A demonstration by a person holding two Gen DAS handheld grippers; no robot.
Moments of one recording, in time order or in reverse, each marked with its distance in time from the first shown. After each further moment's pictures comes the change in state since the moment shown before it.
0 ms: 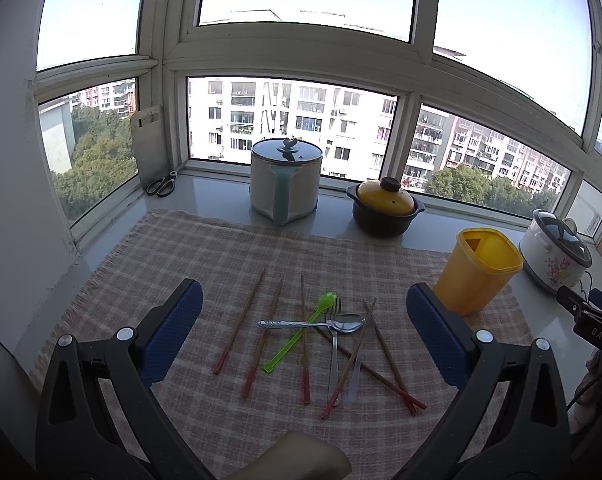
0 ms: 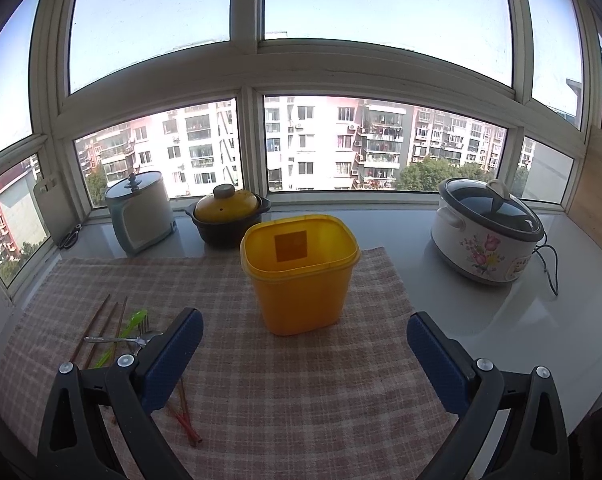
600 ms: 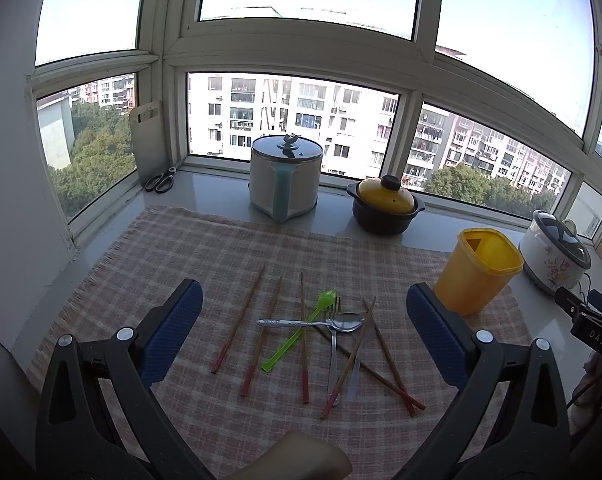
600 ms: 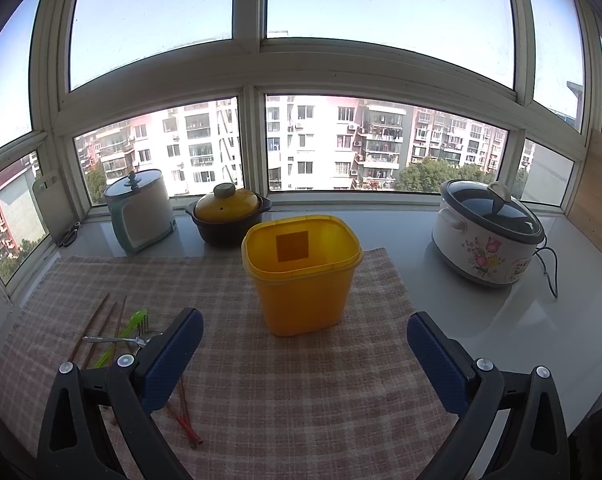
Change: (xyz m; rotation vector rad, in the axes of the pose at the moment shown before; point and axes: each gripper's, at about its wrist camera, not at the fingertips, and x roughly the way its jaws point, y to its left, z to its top) left arm 0.001 0.002 -0.001 -0.006 0.005 -0.005; right arm 0.002 0.003 -0.001 -0.008 -0.001 -0.004
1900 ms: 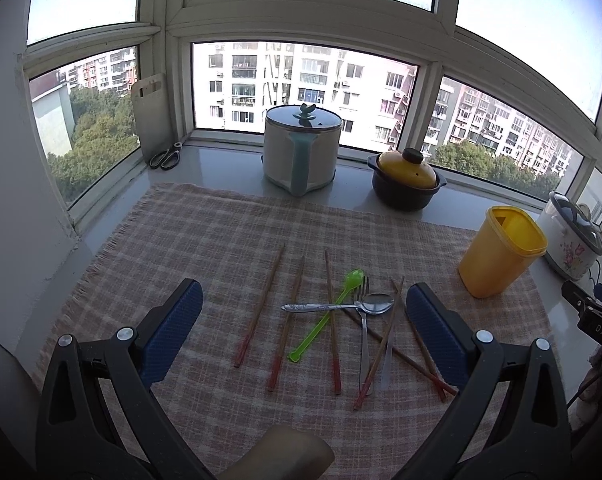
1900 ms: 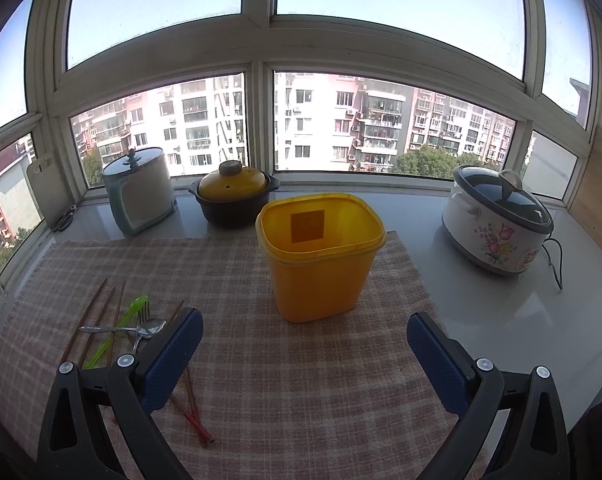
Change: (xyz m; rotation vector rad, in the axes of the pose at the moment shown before) left arm 0.020 0.030 -0.004 0.001 0.115 0.016; right arm 0.024 0.030 -0.004 -0.016 0.072 -0.018
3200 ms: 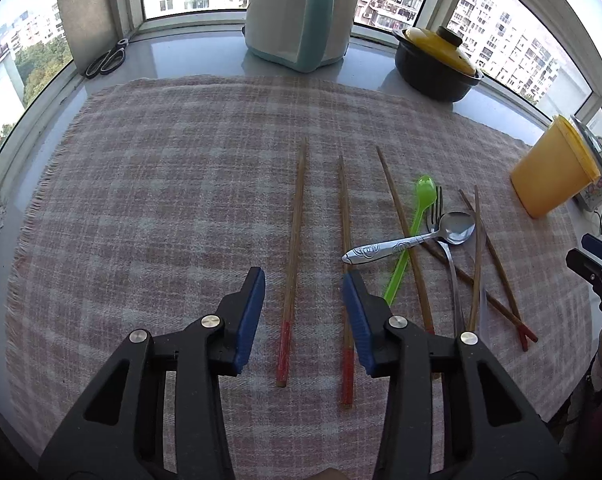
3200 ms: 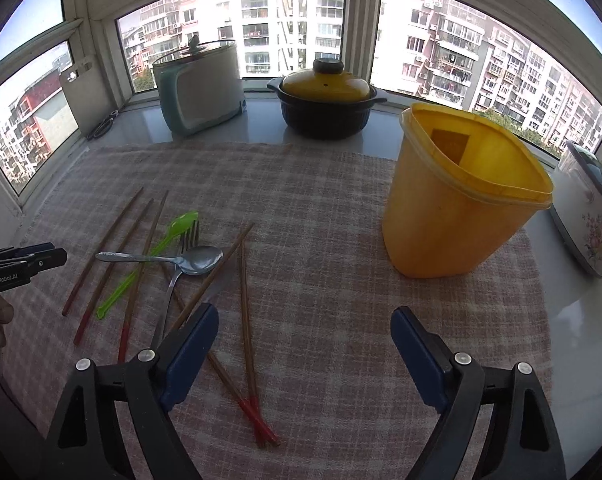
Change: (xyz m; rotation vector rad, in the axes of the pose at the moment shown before) left arm 0.177 0.077 -0.009 0.084 0.405 -0.138; right arm 0.102 0.087 -0.025 -0.162 0.281 0.188
